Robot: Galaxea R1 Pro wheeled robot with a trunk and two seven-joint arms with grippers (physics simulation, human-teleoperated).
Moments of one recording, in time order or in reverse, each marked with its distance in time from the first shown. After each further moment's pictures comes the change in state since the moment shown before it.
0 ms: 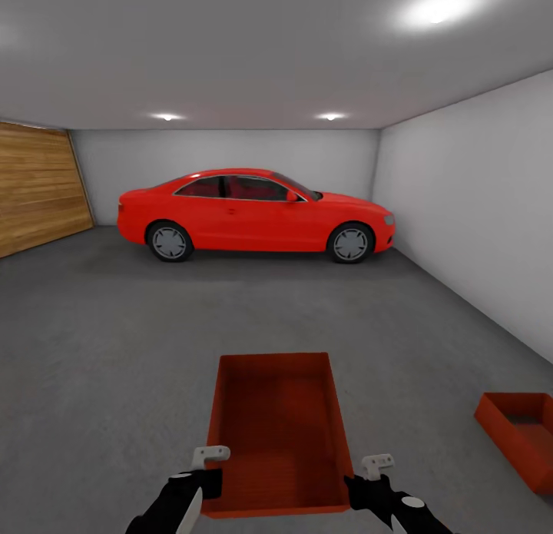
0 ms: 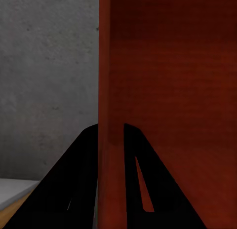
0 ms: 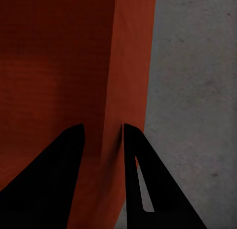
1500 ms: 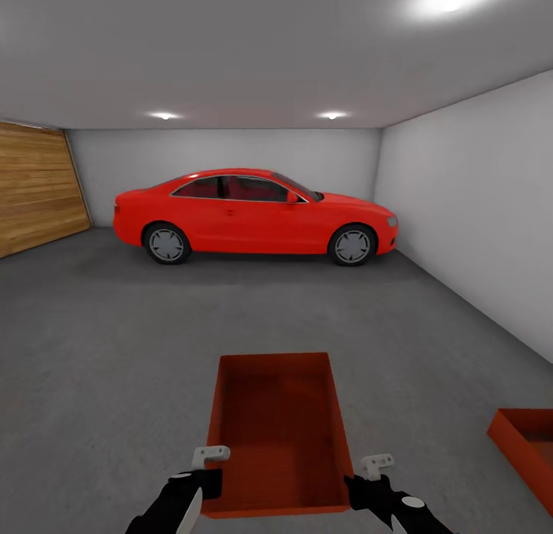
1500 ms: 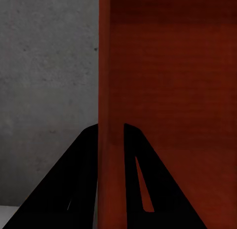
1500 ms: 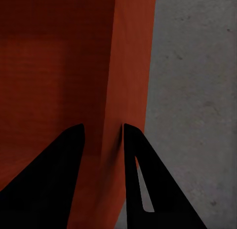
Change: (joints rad) left arm 0.000 0.000 0.000 0.001 0.000 0.000 0.000; right arm 0.000 -0.001 0.000 0.000 0.001 0.000 0.001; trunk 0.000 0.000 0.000
